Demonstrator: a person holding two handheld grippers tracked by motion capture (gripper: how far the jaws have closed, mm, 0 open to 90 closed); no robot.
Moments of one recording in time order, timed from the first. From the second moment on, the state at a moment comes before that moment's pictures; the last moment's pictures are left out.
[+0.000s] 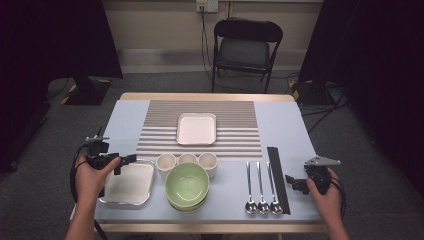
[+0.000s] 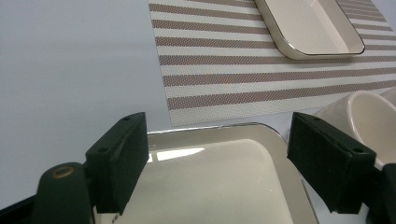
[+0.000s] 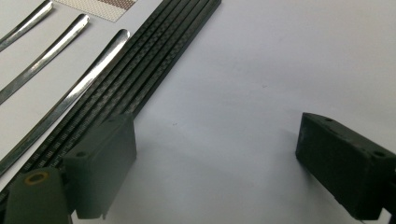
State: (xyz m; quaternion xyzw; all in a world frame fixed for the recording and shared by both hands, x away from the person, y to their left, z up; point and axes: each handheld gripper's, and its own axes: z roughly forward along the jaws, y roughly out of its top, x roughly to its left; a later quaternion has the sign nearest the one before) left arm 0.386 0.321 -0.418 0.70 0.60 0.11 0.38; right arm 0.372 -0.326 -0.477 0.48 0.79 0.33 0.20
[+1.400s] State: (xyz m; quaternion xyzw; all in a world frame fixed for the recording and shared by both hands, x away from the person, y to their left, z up) left arm 0.380 0.320 -0.419 0.72 0.56 0.13 0.38; right arm 0.379 -0.311 -0.456 0.46 0.82 0.29 0.14
